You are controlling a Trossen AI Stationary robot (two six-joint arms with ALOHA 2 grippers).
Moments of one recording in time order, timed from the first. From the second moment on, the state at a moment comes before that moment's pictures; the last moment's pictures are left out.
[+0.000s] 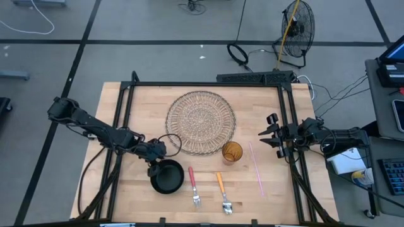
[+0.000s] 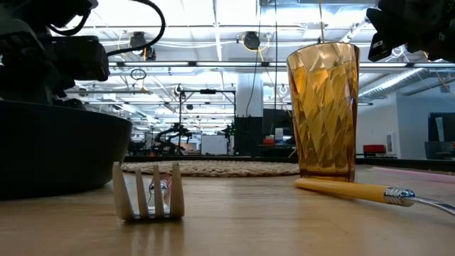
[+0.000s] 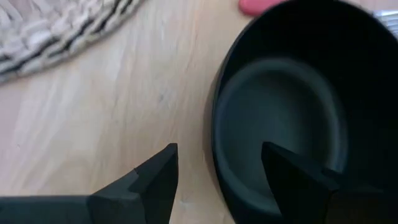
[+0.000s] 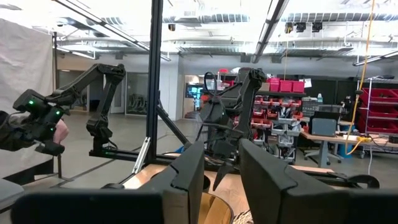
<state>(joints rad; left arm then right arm) -0.34 1.20 0.50 -0.28 0.04 -0.63 0.00 0.09 0.02 0.39 -0.22 0.01</state>
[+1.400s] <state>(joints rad) -0.34 1.21 0.50 -0.26 -0.13 -0.57 0.09 0.65 0.38 0.16 -0.04 -0.04</state>
